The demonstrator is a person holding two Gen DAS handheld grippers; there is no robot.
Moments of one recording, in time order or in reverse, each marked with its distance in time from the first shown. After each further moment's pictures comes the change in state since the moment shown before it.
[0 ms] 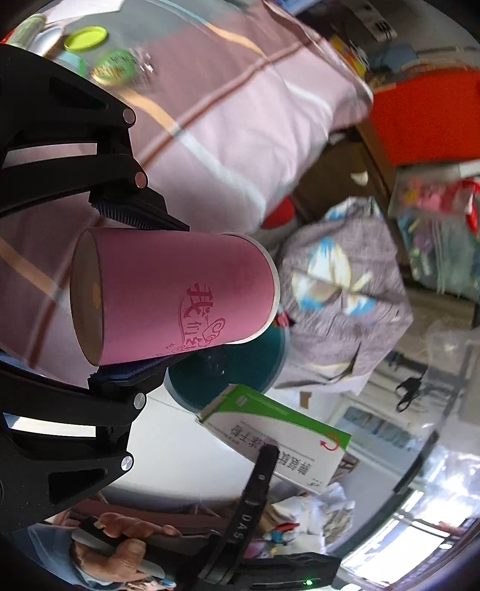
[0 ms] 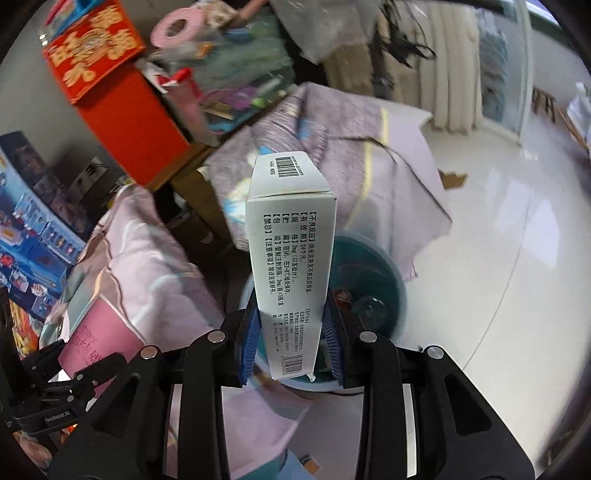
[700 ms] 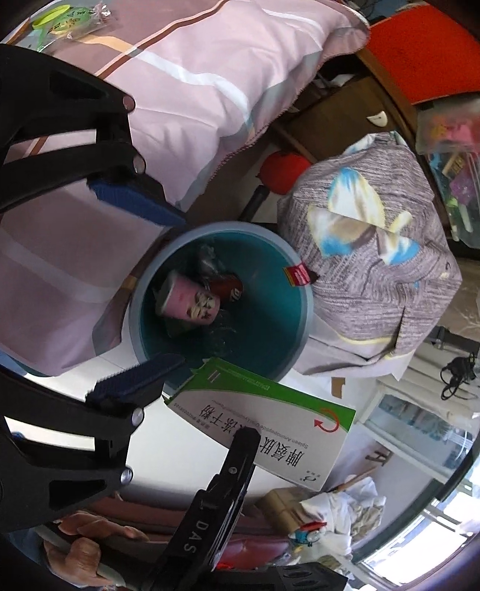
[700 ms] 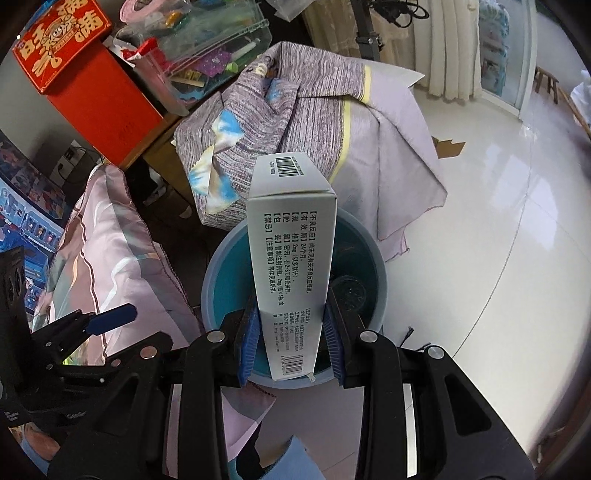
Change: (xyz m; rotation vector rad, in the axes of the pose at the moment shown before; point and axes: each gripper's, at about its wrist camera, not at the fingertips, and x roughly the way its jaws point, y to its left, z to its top) left arm 0.094 -0.049 0.033 0.036 0.135 -0.031; right arm 0.043 -0.033 0.005 0.008 0.130 -0.020
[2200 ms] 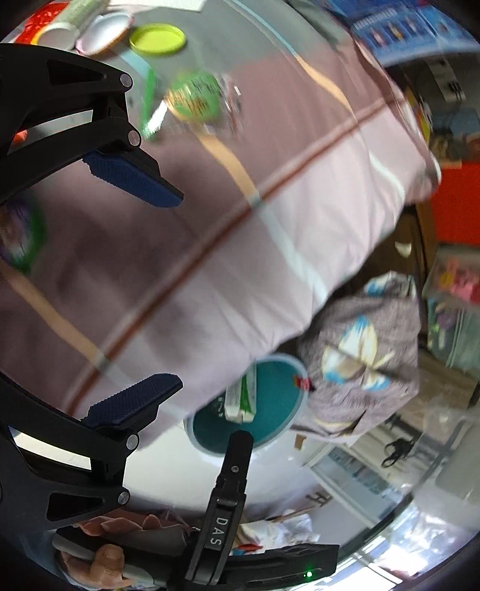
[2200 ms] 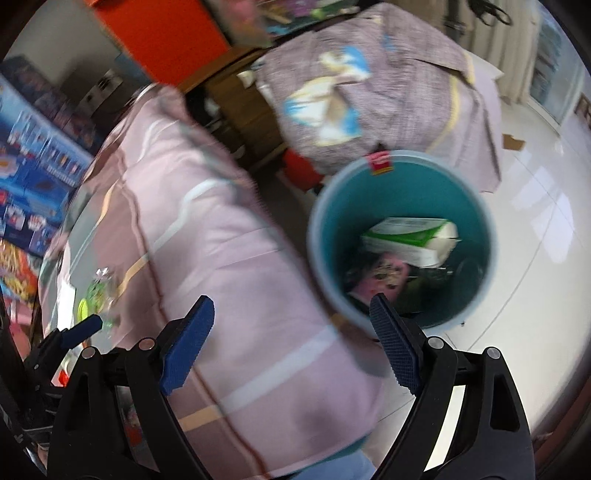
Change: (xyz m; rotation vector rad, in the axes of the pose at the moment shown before) left arm -0.100 0.130 -0.118 -0.262 -0.099 0.087; right arm 0.024 0.146 -0.045 -0.152 0.170 0.041
